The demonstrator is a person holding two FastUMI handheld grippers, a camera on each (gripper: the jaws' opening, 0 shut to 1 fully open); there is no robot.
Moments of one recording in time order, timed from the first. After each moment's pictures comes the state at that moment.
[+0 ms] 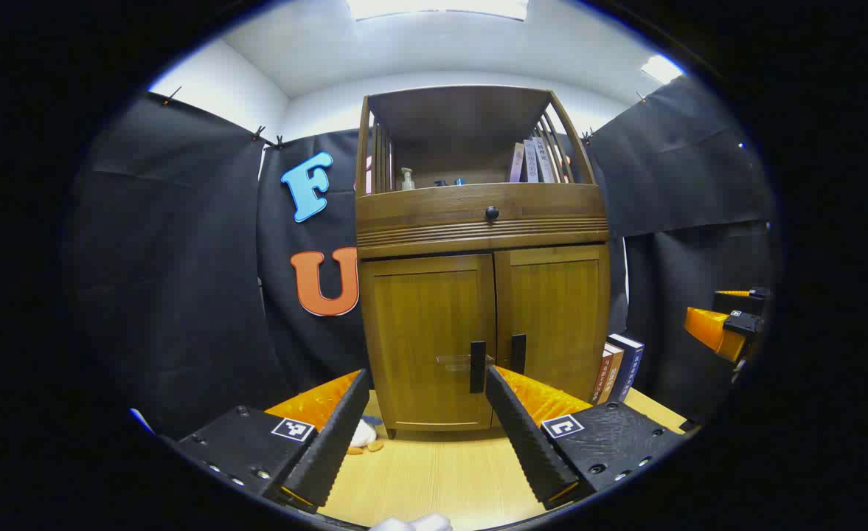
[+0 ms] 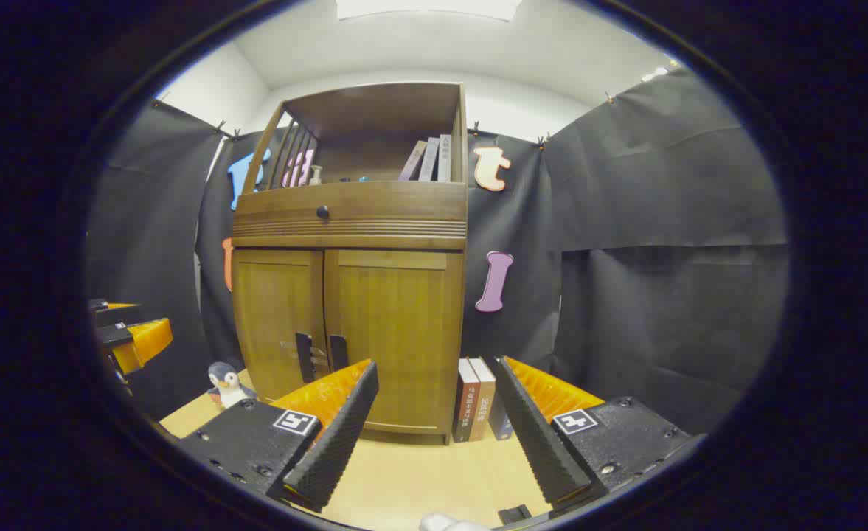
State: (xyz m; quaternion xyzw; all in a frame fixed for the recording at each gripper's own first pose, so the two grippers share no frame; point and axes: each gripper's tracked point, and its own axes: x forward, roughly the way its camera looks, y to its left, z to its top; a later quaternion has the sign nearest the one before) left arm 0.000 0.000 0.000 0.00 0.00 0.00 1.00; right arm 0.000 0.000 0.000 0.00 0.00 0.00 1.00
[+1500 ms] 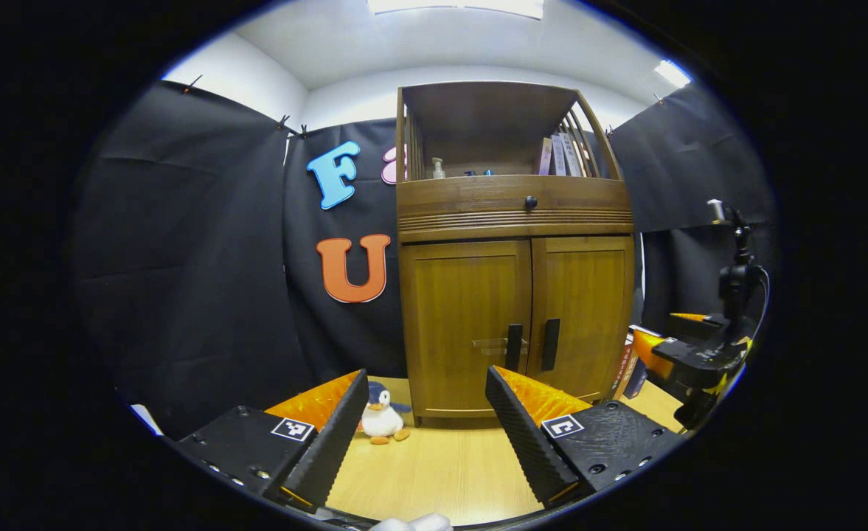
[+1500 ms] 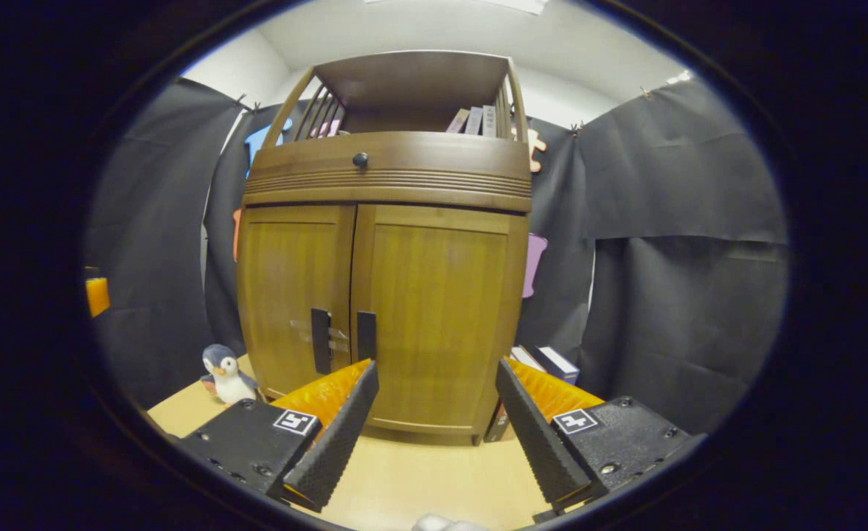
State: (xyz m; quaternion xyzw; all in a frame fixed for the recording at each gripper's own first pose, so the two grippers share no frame) left arm -0.024 0.063 -0.022 0.00 0.02 0.04 1.00; right arm 0.098 0.088 -0.049 -0.03 0.02 0.03 1.00
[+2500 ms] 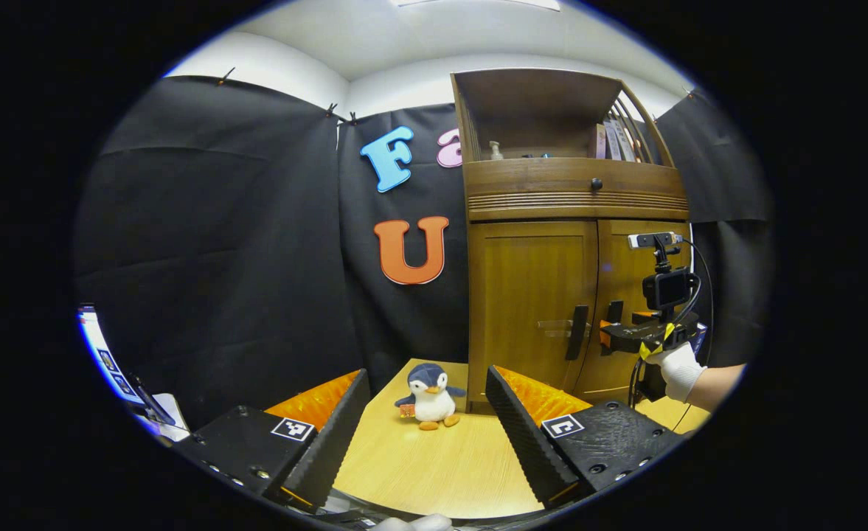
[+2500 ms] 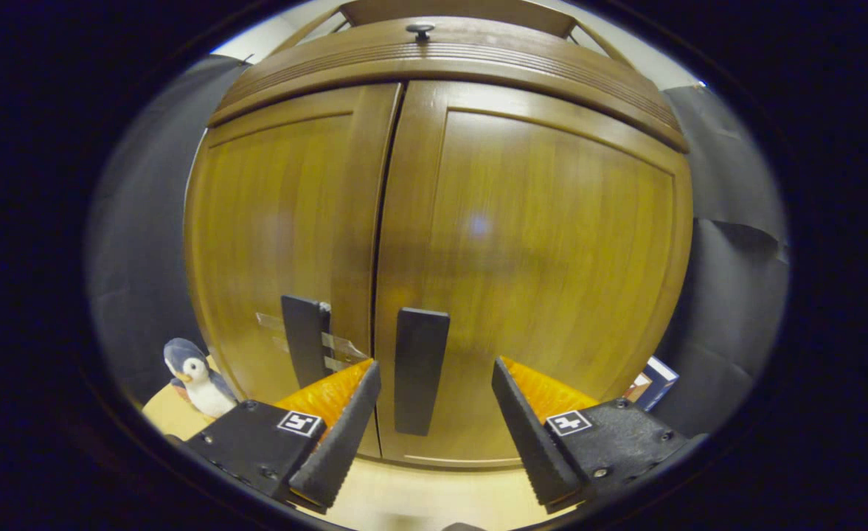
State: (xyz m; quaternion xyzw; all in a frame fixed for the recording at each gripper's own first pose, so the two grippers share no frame) left arm -0.043 0.134 -0.053 -0.02 0.06 0.14 0.99; right arm 0.283 0.178 -0.119 -0.04 0.11 0.05 0.99
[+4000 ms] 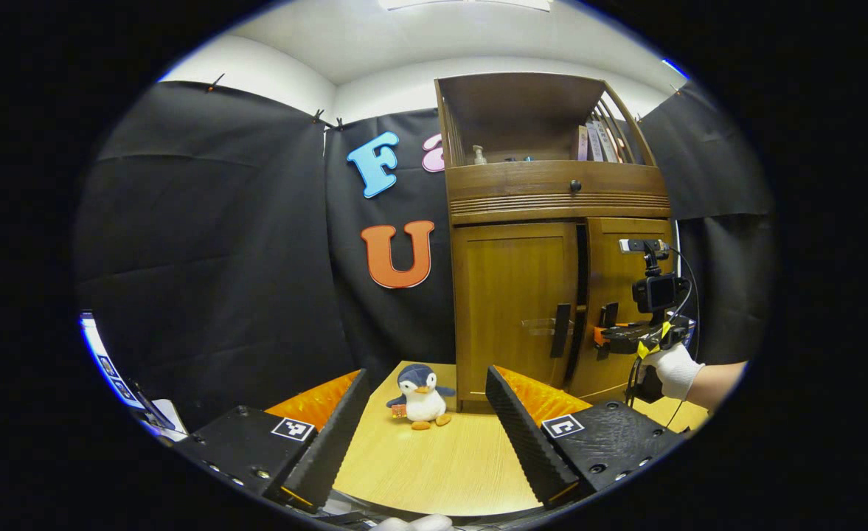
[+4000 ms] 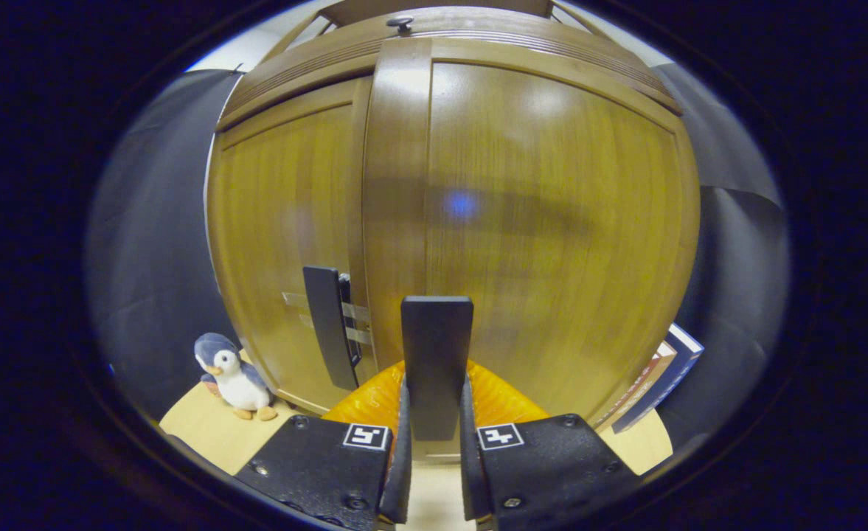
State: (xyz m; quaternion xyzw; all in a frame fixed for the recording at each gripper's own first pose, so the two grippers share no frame) left arm -0.054 0.110 -0.050 0.00 0.05 0.10 0.99; right arm 0.246 0.171 -0.138 -0.01 0.14 0.10 0.99
